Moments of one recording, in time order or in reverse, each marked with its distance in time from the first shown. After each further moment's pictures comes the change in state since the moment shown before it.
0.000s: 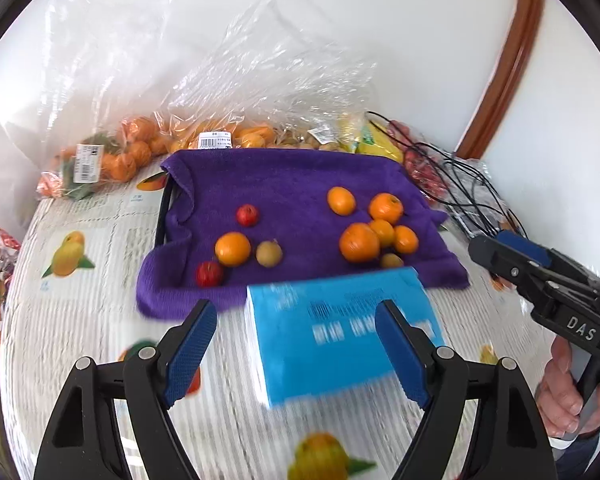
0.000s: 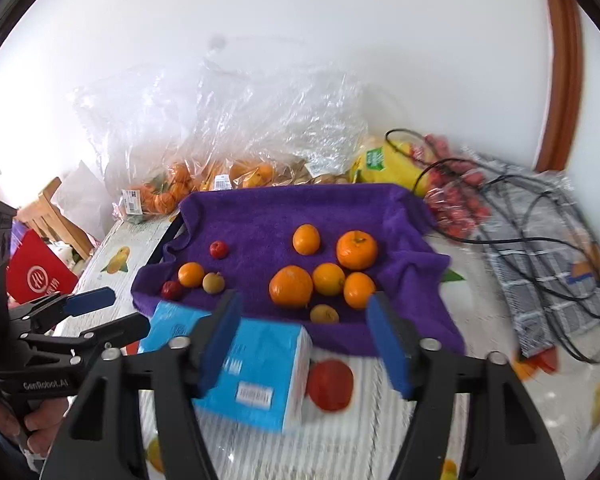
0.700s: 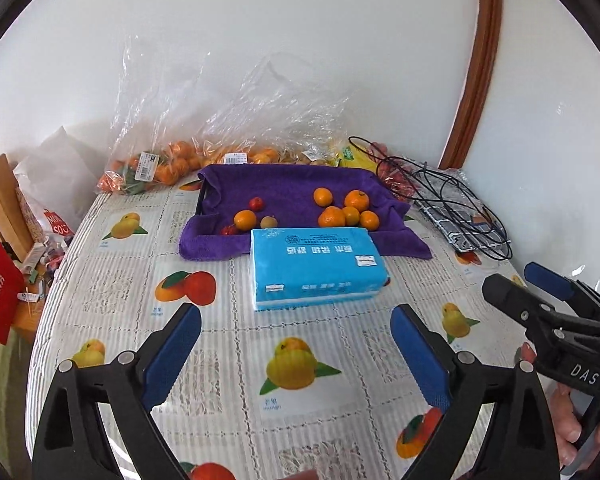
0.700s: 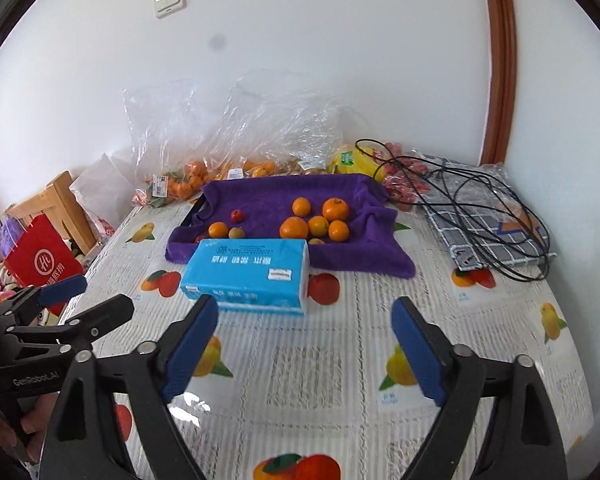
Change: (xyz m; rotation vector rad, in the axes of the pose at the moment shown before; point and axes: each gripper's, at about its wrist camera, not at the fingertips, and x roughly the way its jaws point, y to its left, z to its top) left arm -0.112 -0.041 -0.086 0.003 -0.149 0.076; right arm -0.128 0.025 -0.089 0.020 -0.076 -0.075
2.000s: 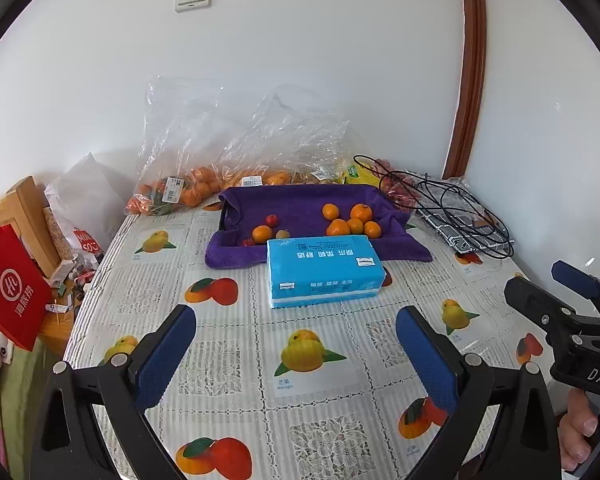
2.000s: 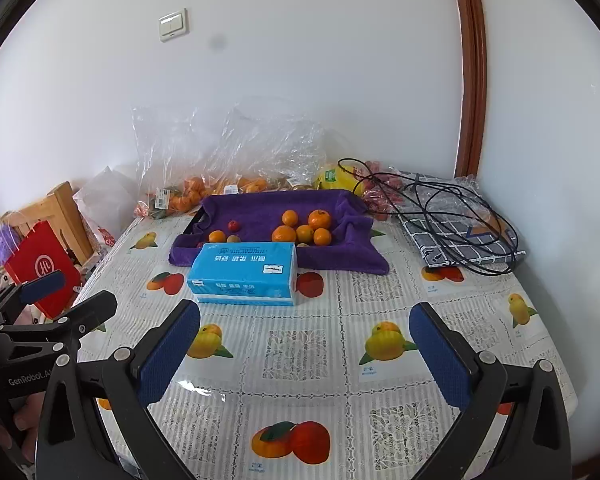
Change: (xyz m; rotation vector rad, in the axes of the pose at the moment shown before) left arm -0.048 -0.012 -0.018 0.041 -0.083 0.082; right arm -0.051 -0.001 -0.019 -0.014 -0.073 -0.046
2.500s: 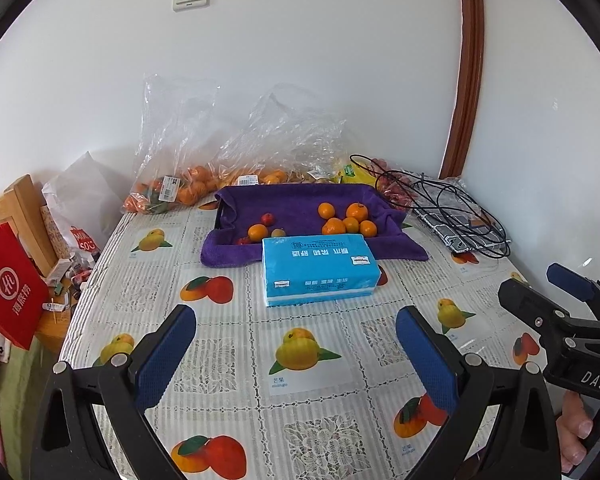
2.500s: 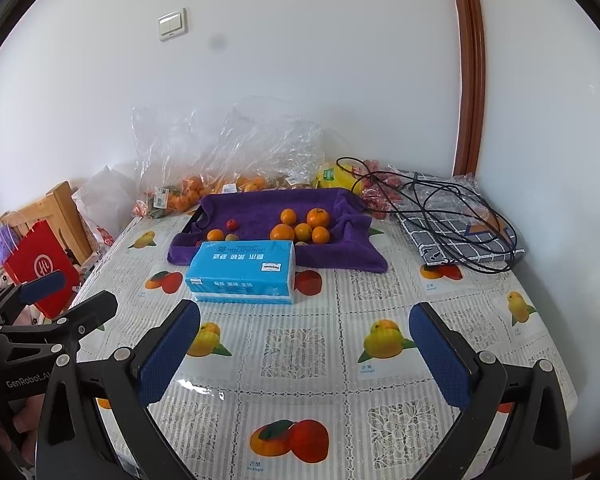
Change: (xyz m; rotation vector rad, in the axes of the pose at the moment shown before) left arm 0.000 0.000 -0.001 -0.001 0.003 -0.014; right arm 0.000 -0.001 -0.003 0.004 0.004 0.001
